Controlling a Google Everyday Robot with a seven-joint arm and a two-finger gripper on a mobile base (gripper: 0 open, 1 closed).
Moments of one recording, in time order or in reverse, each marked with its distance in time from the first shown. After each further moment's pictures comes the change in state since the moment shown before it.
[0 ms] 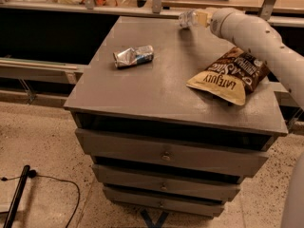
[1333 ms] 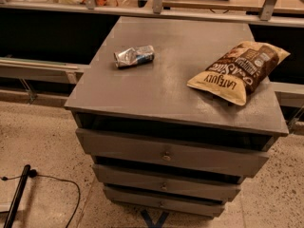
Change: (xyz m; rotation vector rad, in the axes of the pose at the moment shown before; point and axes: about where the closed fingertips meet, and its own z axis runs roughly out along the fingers) arm -0.196 0.003 -0.102 -0.260 -0.257 -0.095
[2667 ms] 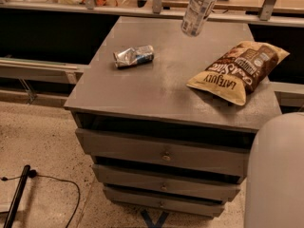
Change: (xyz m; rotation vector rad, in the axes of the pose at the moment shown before) arm 0.000 0.115 -0.057 -0.519 0.393 0.009
